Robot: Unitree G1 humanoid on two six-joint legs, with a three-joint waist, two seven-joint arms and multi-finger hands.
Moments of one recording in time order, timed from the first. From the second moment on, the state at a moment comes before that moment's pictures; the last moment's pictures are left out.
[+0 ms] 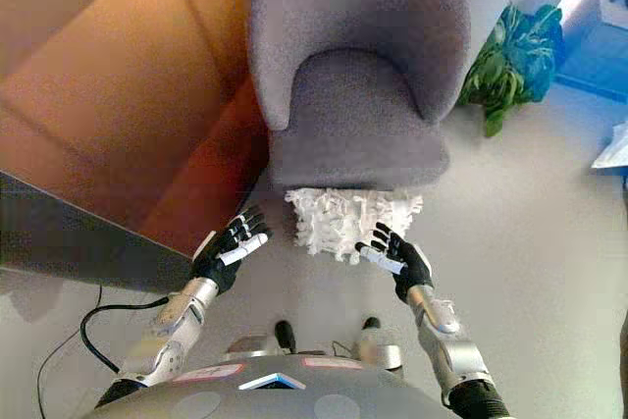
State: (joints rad) left arm 0.29 0.37 -0.25 0.22 -0.54 -0.07 -0.05; right arm 0.29 -0.30 0.23 0.27 0.42 0.04 0.02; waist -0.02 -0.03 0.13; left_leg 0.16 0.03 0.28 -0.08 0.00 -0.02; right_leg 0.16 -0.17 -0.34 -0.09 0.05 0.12
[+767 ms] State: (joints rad) left arm 0.29 0.37 -0.25 0.22 -0.54 -0.07 -0.08; right arm 0.31 -0.30 0.23 0.27 0.42 0.04 0.00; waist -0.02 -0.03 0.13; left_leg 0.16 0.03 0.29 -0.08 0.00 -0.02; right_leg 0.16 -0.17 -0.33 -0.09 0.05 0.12
